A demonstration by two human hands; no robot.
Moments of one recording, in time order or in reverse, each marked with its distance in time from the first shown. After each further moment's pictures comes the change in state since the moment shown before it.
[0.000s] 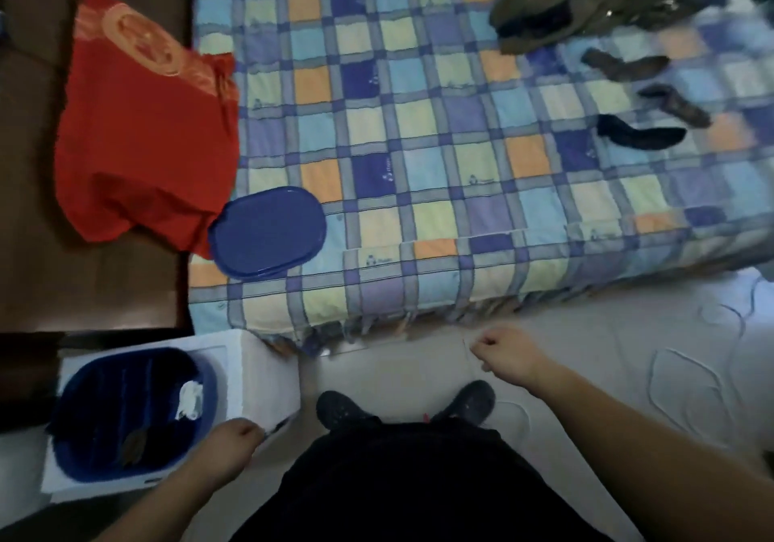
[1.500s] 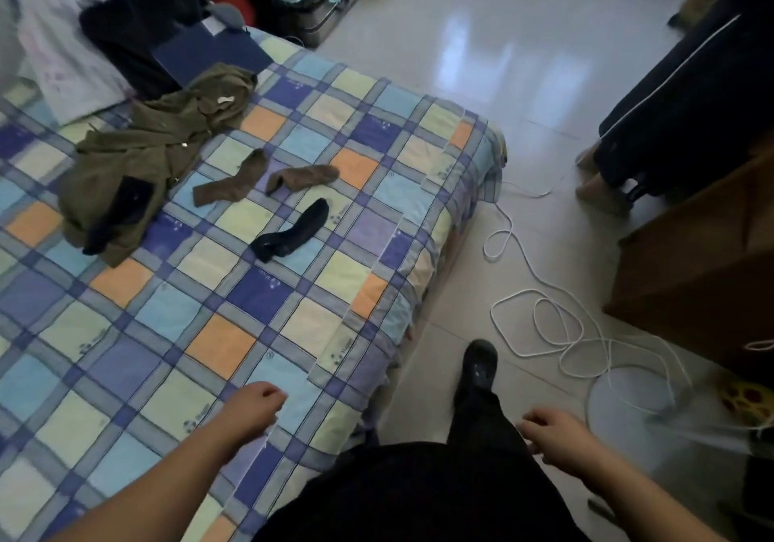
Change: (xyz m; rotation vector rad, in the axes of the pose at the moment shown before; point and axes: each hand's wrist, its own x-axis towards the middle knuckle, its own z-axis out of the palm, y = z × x) left_hand -0.009 0.758 0.260 0.642 -0.147 0.508; right_hand -0.042 0.410 -0.277 0.861 0.353 0.632
